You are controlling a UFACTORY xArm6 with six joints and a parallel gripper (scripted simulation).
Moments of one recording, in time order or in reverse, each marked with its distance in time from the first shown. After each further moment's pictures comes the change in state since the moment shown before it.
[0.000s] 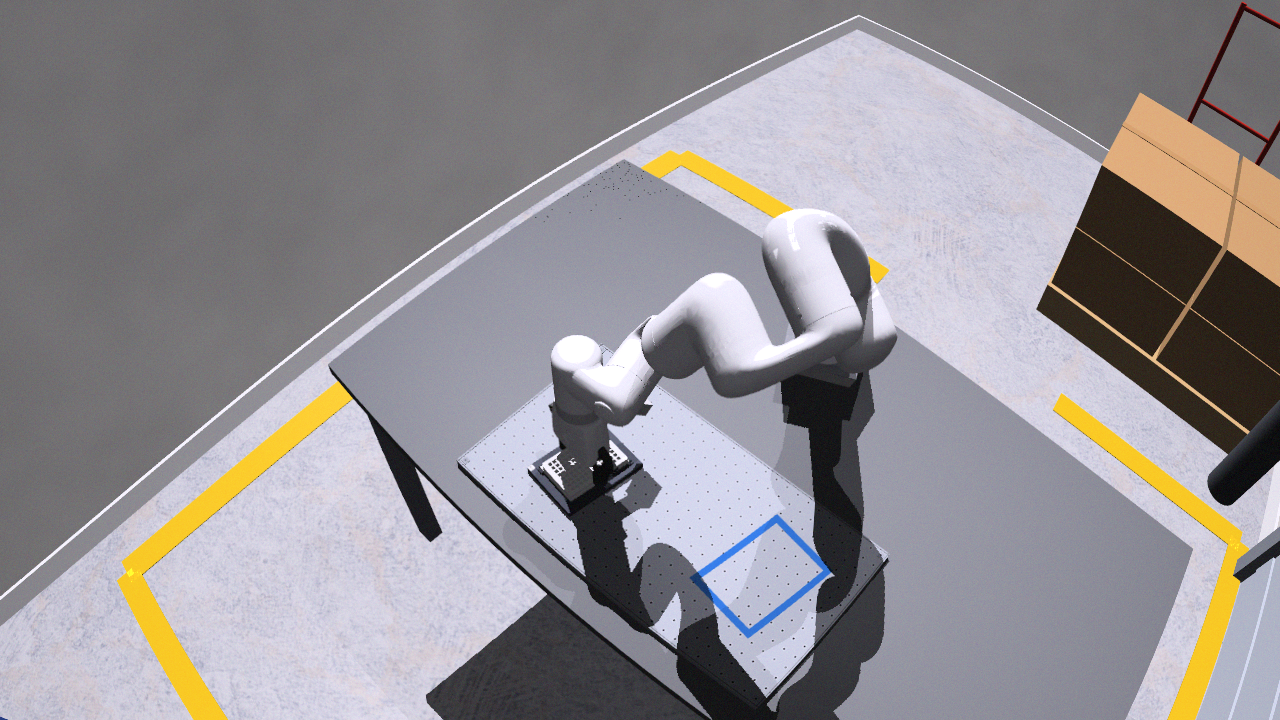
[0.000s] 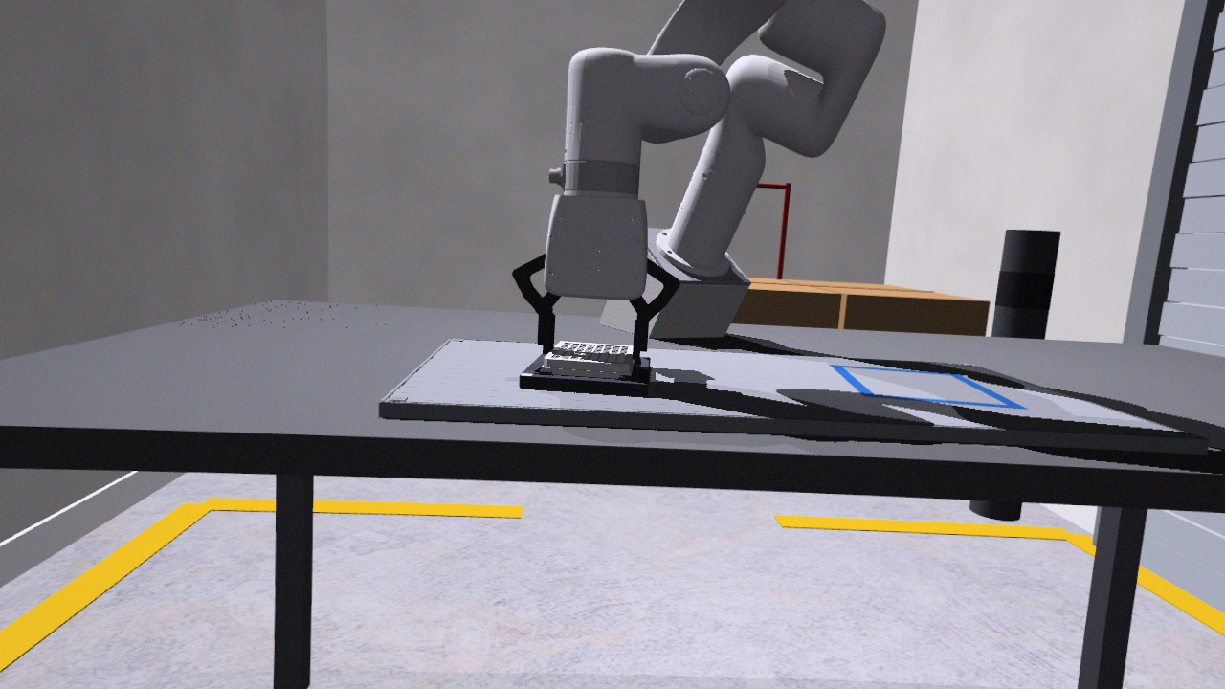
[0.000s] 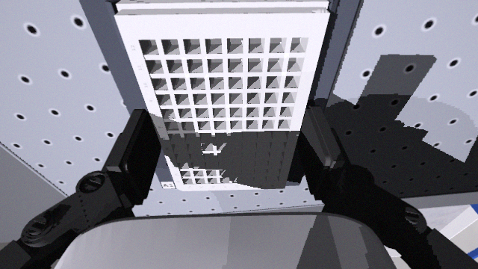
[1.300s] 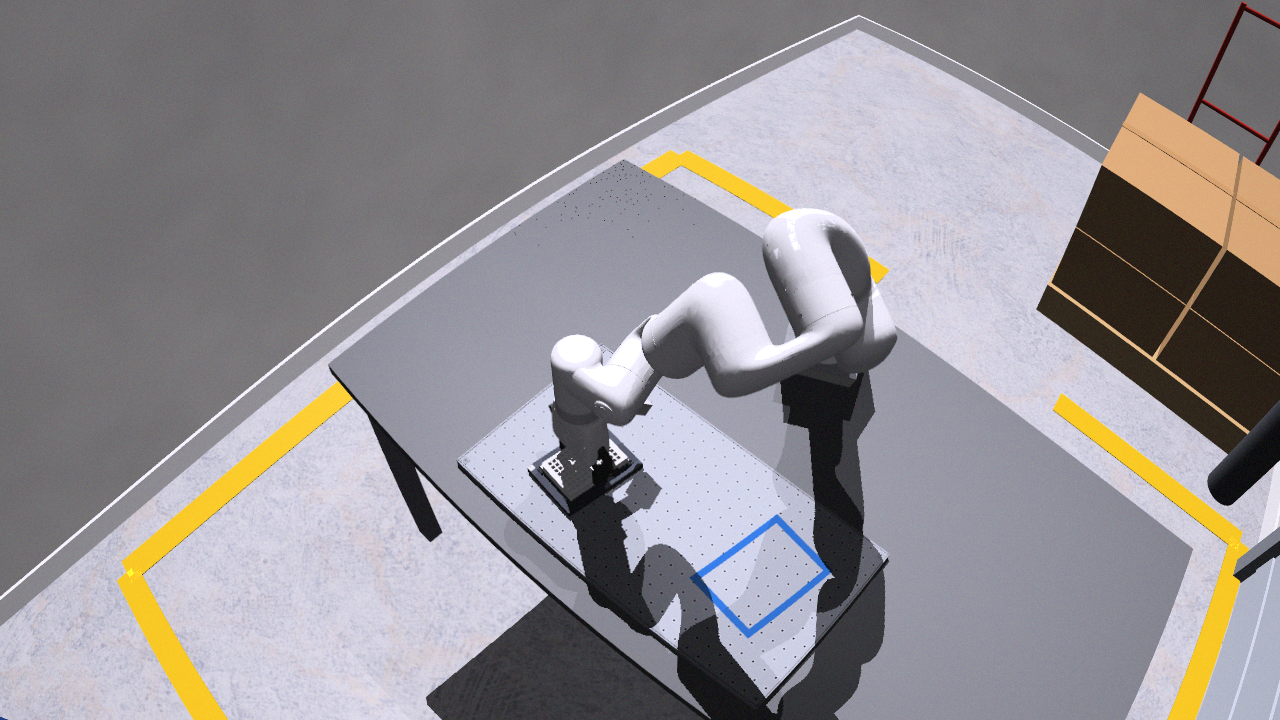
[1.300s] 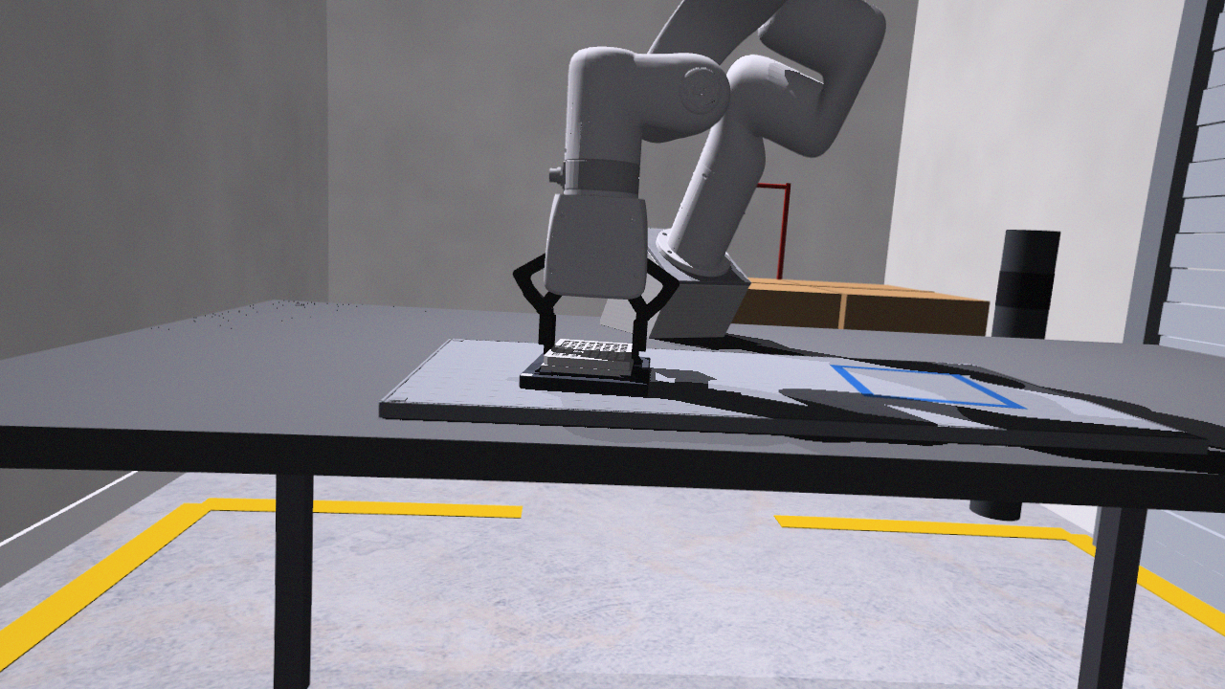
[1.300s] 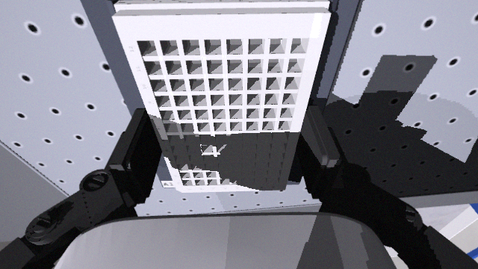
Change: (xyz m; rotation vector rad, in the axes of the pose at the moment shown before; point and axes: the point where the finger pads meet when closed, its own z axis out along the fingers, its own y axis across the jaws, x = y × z) arm 0.000 0.000 -0.001 0.000 -0.001 0.000
